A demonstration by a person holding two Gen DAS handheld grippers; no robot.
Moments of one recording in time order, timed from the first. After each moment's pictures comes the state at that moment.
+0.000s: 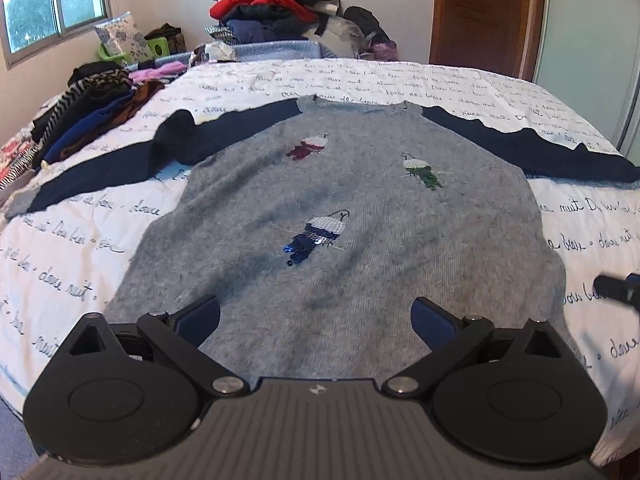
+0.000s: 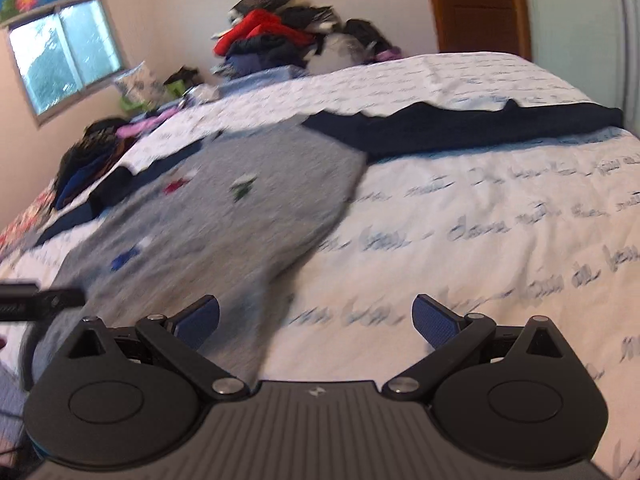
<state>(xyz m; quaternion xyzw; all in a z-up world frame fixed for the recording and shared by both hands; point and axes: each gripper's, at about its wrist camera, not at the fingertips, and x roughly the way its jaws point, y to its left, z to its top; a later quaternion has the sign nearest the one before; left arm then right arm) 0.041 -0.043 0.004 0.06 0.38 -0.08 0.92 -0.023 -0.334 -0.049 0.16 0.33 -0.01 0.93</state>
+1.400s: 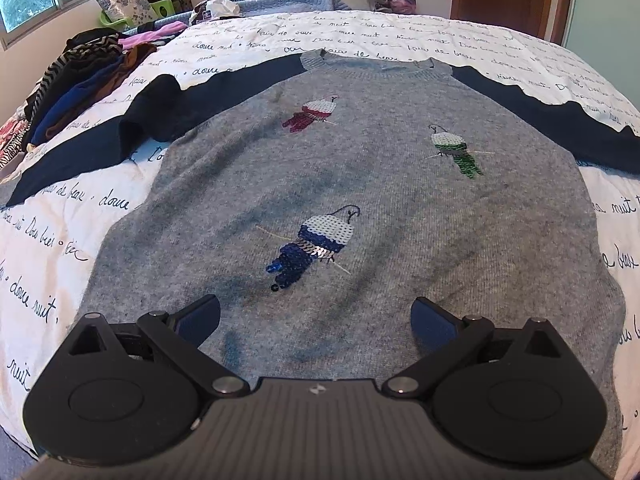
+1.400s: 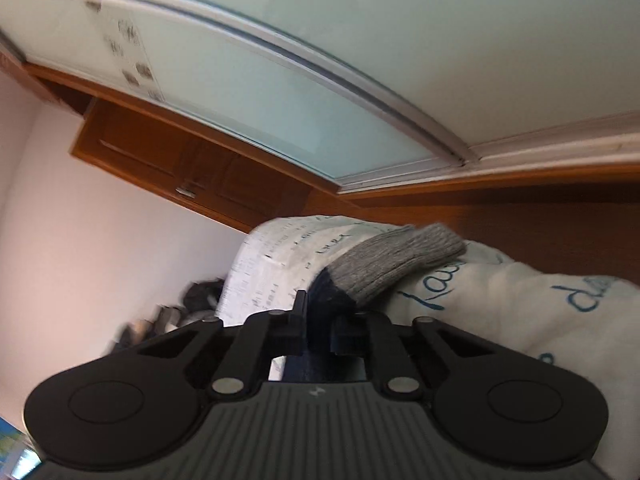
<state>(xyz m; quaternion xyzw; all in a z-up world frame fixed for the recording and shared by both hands) 0.109 -0.067 -0.024 0.08 0.44 -0.05 0.89 0.077 -0.705 -0.127 0.57 0.02 -0.27 0.78</state>
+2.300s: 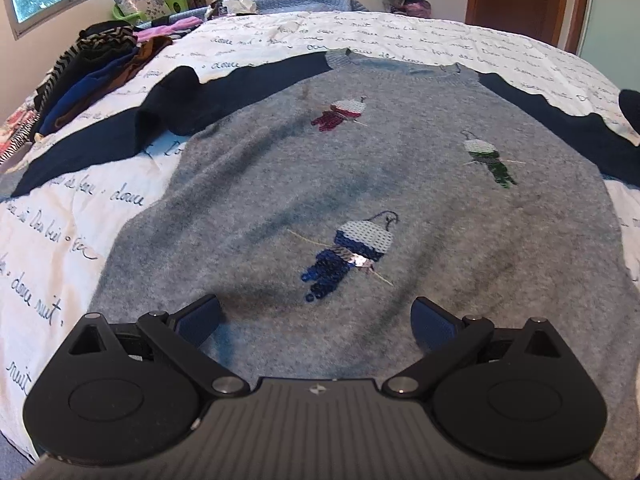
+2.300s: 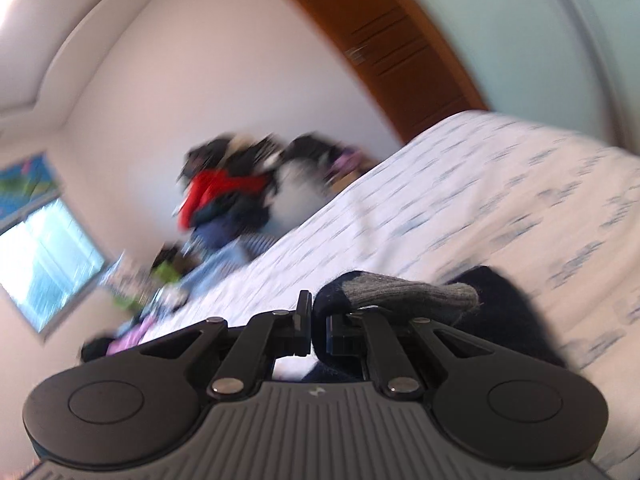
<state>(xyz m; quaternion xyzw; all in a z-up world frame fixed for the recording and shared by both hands) 0.125 -0.052 -0.032 0.07 0.44 -0.02 0.90 0.159 -0.513 -0.041 0.34 0.15 -0.03 0.93</state>
